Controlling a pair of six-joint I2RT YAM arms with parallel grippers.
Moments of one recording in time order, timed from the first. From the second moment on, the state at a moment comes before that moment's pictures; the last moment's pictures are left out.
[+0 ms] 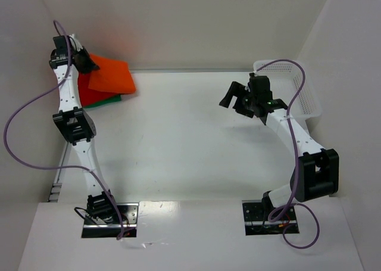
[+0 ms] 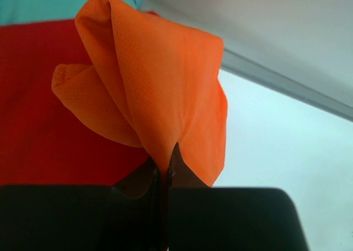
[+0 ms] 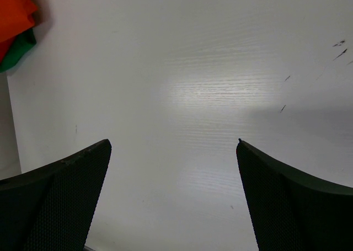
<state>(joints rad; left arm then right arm) 0.33 2.52 2.72 -0.89 0.33 -0.30 0.21 1.44 1.15 -0.39 -0.17 0.58</state>
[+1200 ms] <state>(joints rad) 0.46 2.49 2.87 -0.98 0.17 -0.32 0.21 1.40 1.09 -0.38 -0.17 0.62</state>
